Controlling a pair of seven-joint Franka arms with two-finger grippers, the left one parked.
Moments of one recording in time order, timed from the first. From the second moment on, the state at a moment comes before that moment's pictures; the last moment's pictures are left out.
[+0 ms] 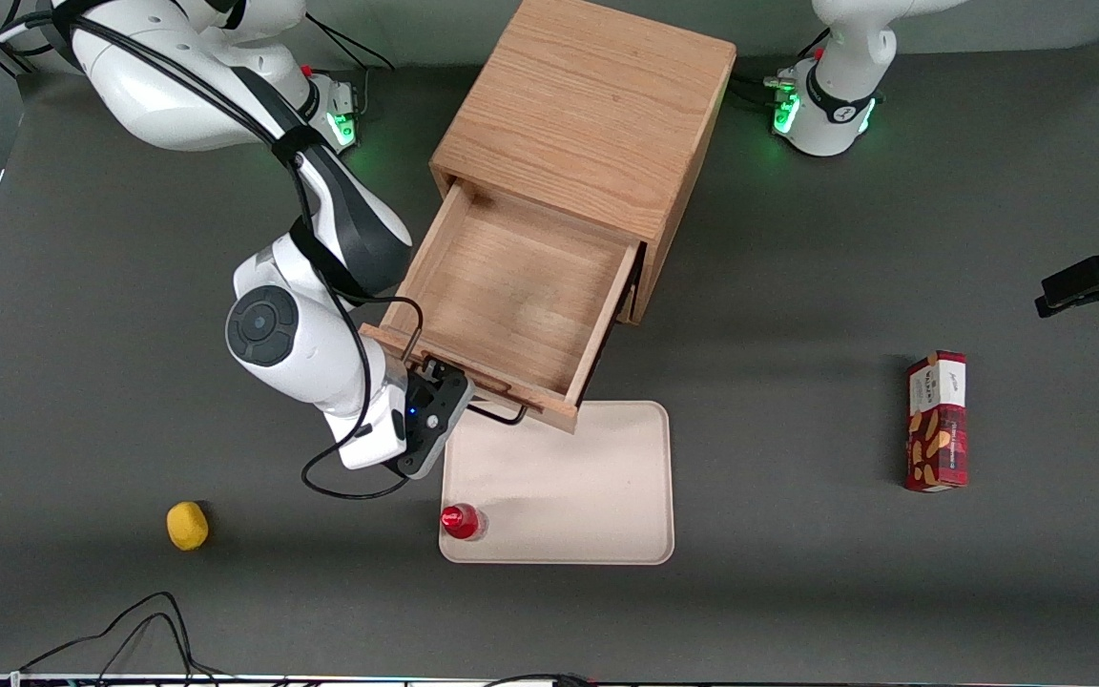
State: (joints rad) arm 0.18 0.63 0.35 -1.34 -0.03 2.10 -0.56
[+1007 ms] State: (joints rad) arm 0.10 0.33 0.18 -1.32 0.14 1.95 -0.53
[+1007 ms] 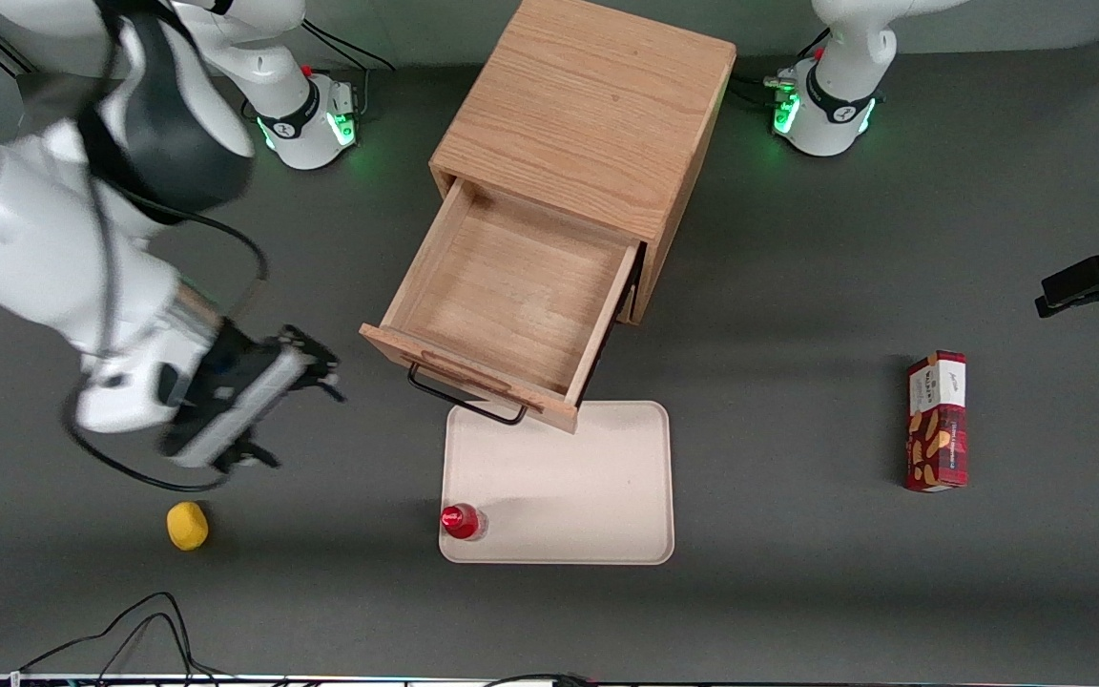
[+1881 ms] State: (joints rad) arm -0.08 -0.02 0.14 -1.54 0.05 1.48 0.07
